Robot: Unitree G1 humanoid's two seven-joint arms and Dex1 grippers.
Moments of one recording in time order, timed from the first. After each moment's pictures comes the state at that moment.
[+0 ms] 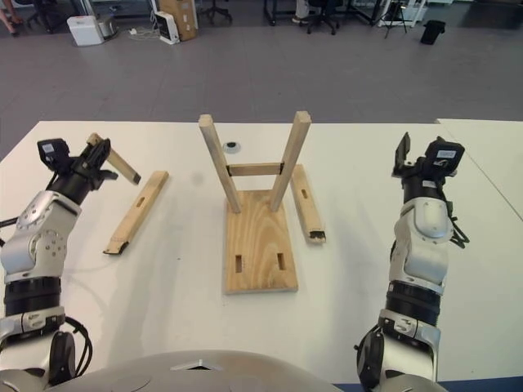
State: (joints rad) left arm -0.19 0.43 0.30 -0.01 -0.54 0.34 -0.30; right arm -0.23 -0.32 -0.43 0.03 0.16 0.09 0.06
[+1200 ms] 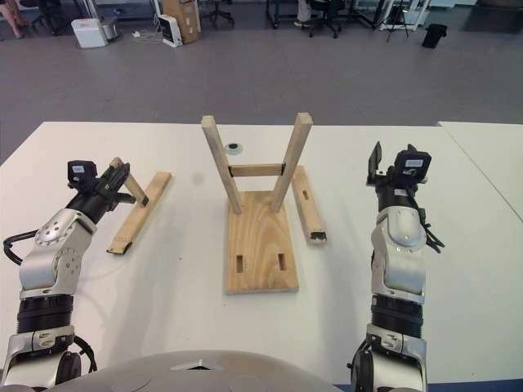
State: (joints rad) left arm -0.15 0.37 0.24 -0.03 -0.38 0.33 -0.31; right arm -0.16 -0.27 -0.33 -0.06 0.14 0.11 0.01
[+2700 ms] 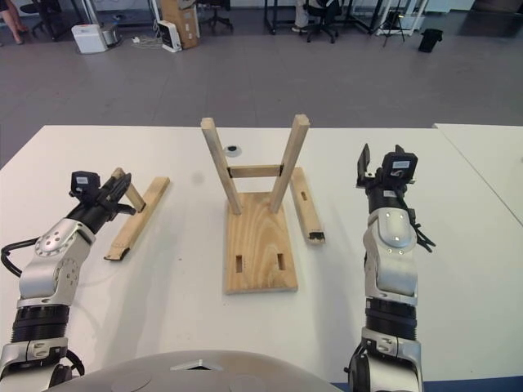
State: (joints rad) left arm -0.07 0.41 0.17 0.00 -0.36 0.27 -0.34; right arm -0.15 -0.25 -0.28 -0.09 0.12 0.12 0.01
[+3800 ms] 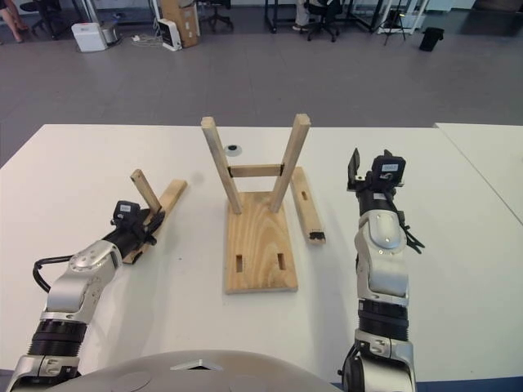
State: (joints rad) left arm 0.00 0.37 0.01 -0.02 -0.26 0.41 -0.30; right arm -0.14 -0.22 -0.25 -0.10 0.12 0.14 0.01
